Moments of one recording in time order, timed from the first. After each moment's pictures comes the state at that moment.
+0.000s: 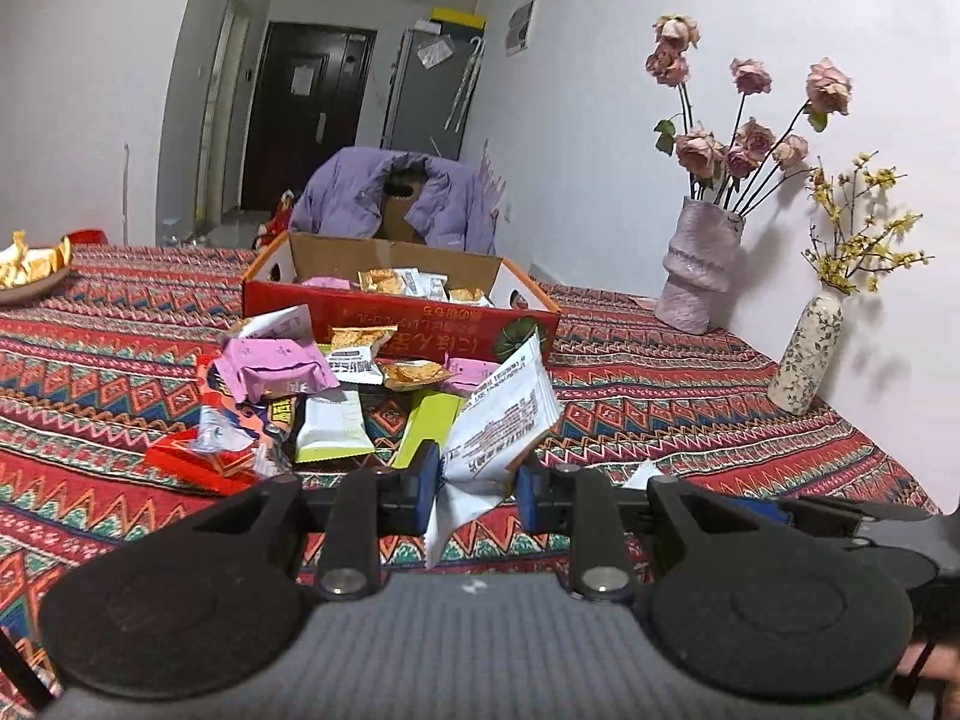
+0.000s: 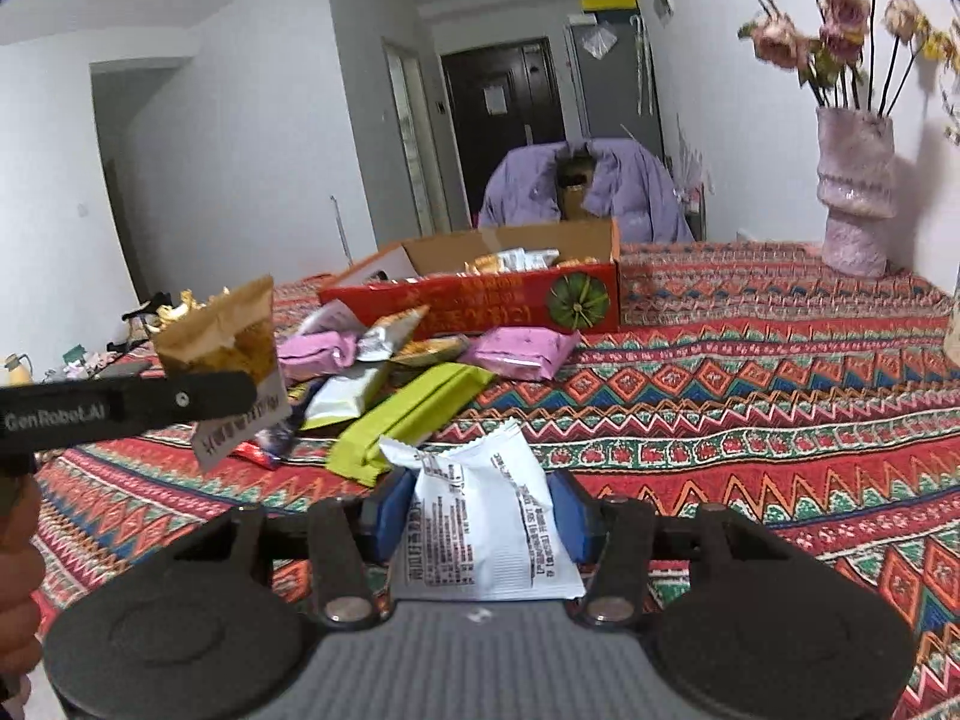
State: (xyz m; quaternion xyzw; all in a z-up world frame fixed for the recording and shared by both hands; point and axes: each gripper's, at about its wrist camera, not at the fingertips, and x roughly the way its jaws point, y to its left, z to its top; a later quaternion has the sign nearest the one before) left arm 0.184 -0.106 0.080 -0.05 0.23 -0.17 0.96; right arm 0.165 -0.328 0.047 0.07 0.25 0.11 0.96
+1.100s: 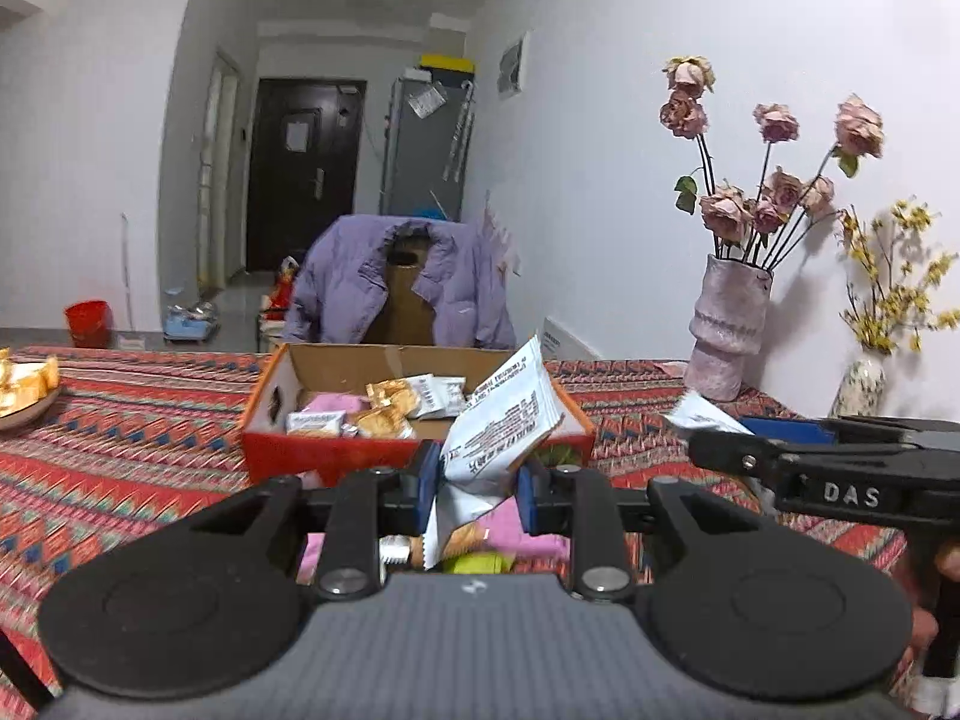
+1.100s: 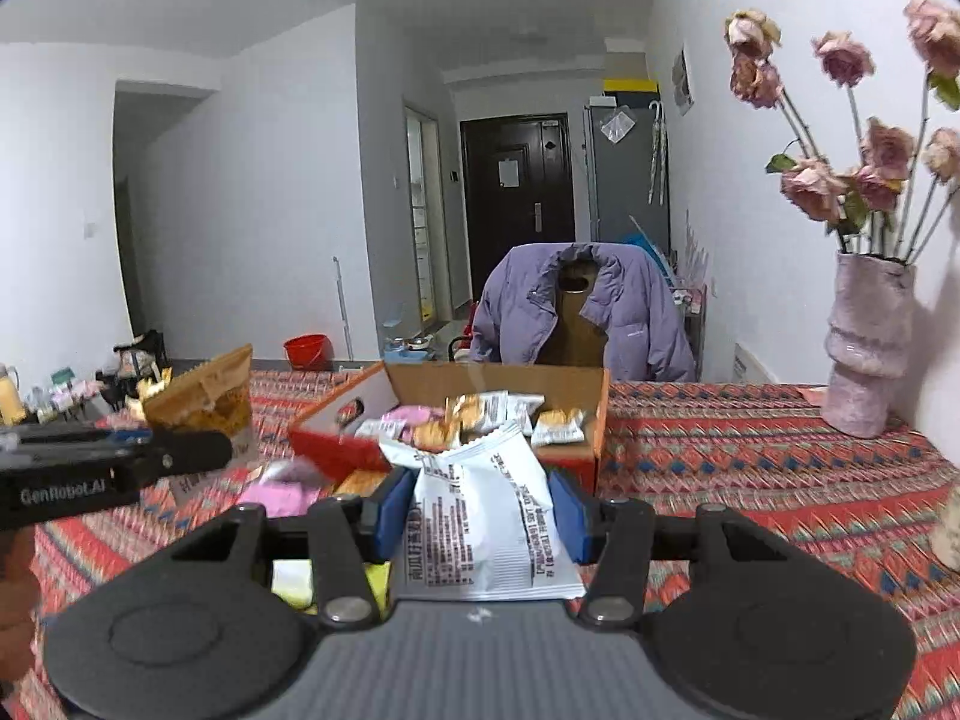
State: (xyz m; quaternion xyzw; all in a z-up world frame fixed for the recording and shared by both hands) left arm 0.289 -0.117 0.140 -0.02 0.19 -0.17 0.97; right arm 0.276 -0.352 0.132 0.04 0.19 0.11 0.97
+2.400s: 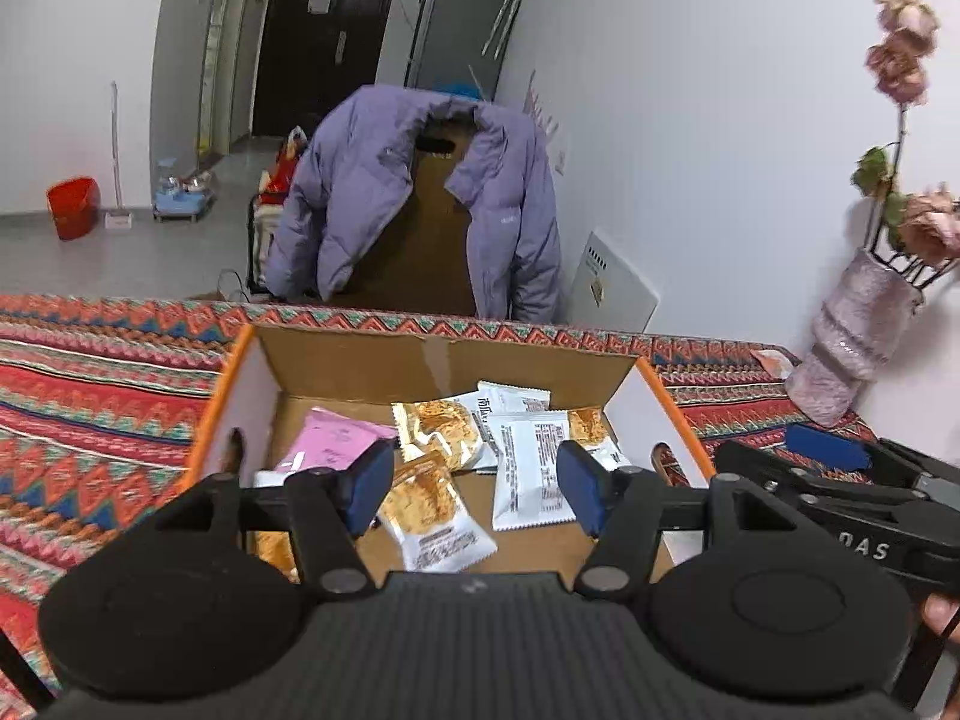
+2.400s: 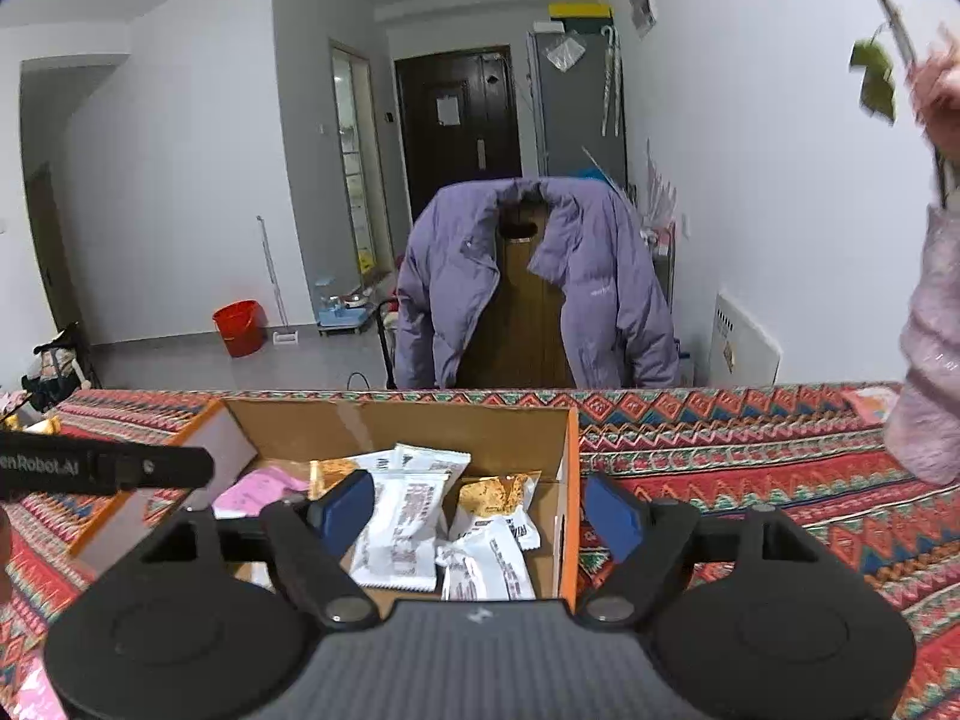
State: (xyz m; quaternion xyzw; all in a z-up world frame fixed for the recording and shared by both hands) left arm 0.545 -0.109 0.130 -0.05 0.32 -0.15 0.93; right arm 0.507 -0.360 0.108 0.04 0.25 0.05 0.97
